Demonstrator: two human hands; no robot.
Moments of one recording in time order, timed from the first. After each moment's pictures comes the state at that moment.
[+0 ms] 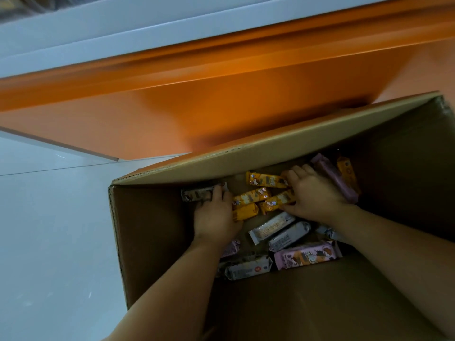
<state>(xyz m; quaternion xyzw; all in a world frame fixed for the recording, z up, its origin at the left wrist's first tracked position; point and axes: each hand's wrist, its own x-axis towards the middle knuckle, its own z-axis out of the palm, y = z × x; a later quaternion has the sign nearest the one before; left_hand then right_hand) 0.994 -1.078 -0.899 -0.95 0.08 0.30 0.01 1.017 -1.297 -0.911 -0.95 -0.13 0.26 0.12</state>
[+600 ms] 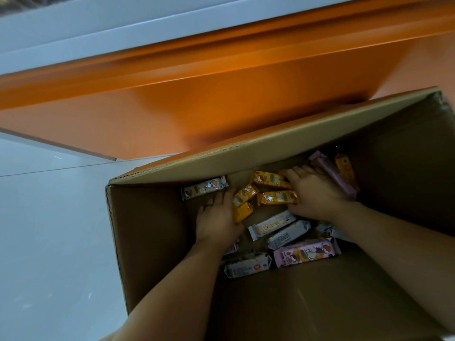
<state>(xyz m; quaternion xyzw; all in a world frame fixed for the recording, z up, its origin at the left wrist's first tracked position) 0.984 -1.078 -0.911 -0.95 0.05 0.31 -0.07 1.016 -1.302 -0.910 -0.95 -0.14 0.27 0.11</state>
